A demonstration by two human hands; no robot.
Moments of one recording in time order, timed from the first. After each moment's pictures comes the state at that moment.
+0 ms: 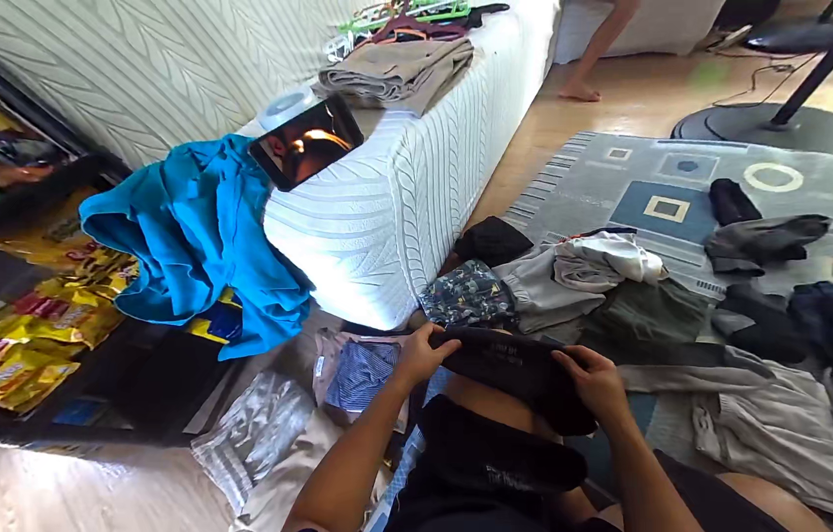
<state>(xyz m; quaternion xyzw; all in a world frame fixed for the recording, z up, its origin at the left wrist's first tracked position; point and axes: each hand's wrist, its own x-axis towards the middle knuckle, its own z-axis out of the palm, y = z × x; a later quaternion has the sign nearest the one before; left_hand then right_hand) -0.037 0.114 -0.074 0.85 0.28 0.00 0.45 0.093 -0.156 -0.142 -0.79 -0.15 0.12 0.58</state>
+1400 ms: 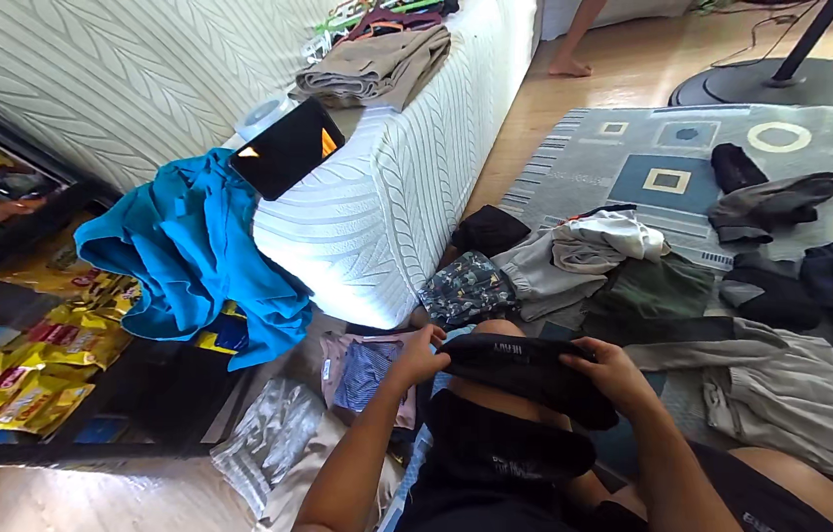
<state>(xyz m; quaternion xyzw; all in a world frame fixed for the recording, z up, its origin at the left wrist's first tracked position) -0.038 0.122 -0.071 0.89 0.24 -0.13 0.37 0.100 -0.177 -0.131 -0.77 -0.14 0.28 0.56</state>
